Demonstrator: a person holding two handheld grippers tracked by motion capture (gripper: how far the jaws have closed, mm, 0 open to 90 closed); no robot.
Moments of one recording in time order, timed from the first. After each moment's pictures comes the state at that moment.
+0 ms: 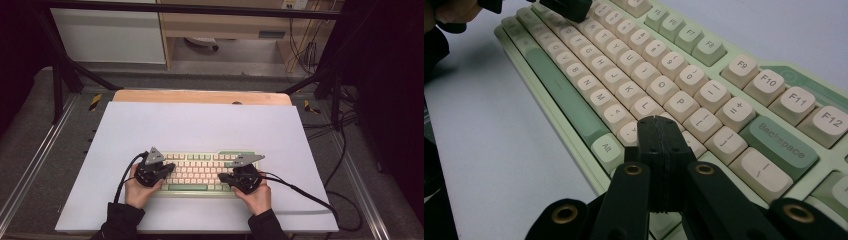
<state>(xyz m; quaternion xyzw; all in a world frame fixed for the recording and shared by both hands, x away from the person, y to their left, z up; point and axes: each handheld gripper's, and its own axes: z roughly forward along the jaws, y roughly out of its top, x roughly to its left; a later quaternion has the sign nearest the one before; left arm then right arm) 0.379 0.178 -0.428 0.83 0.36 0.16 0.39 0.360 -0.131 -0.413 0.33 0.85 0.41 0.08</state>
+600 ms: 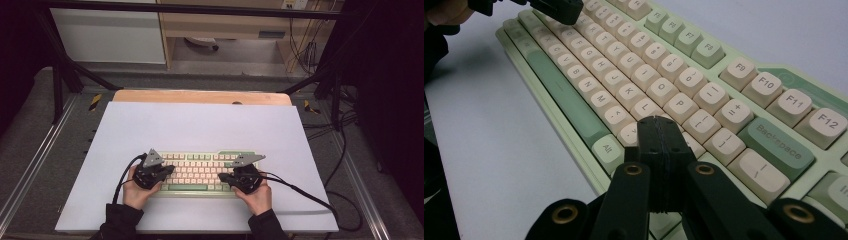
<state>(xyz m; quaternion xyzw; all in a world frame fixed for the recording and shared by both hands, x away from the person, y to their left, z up) 0.370 0.182 -0.424 0.83 0.36 0.16 0.39 0.359 -0.132 -0.411 0.33 0.85 0.42 0.08</state>
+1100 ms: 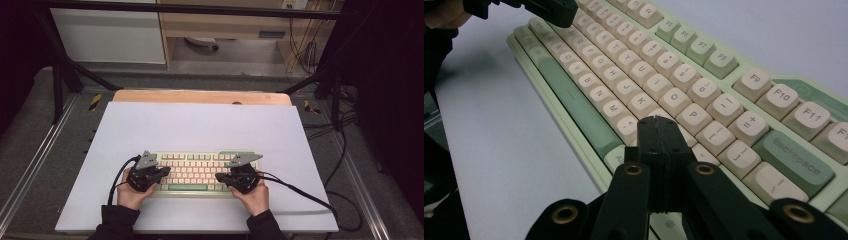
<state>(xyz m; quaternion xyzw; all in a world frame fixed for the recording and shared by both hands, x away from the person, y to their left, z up) 0.361 0.194 -0.421 0.83 0.36 0.15 0.40 0.358 -0.123 -0.408 0.32 0.85 0.42 0.08</state>
